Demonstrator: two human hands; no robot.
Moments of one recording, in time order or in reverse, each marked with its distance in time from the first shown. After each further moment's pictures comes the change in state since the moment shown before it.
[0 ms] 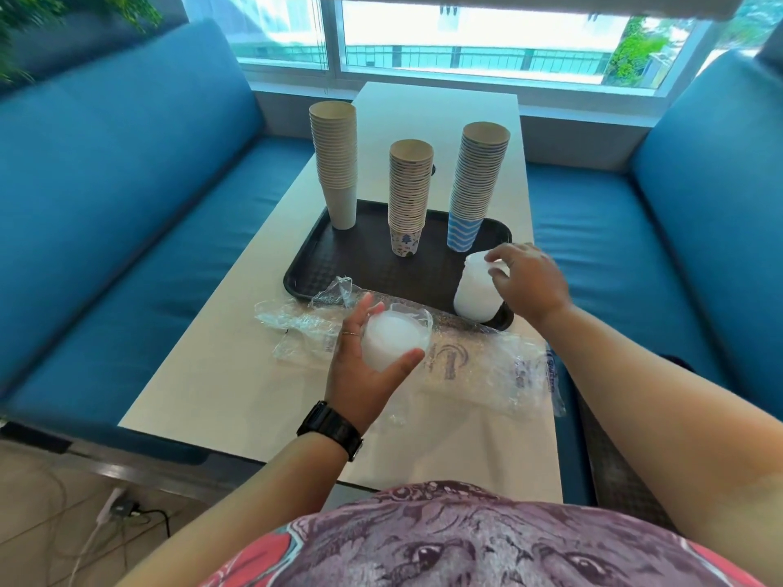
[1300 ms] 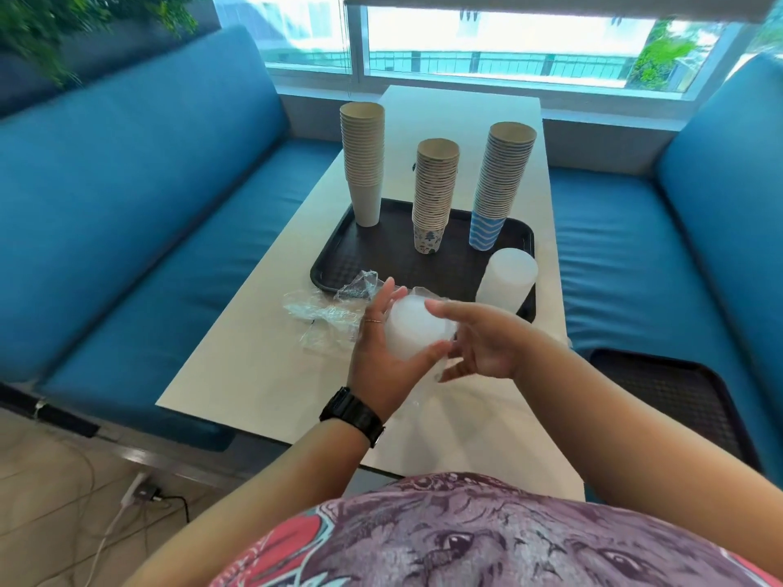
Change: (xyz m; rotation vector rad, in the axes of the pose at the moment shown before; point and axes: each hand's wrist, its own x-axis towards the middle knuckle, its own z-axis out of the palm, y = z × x) left_hand -0.005 0.014 -0.009 0.018 0.003 0.013; right_hand -0.061 -0.101 -0.002 1.249 -0.931 0.621
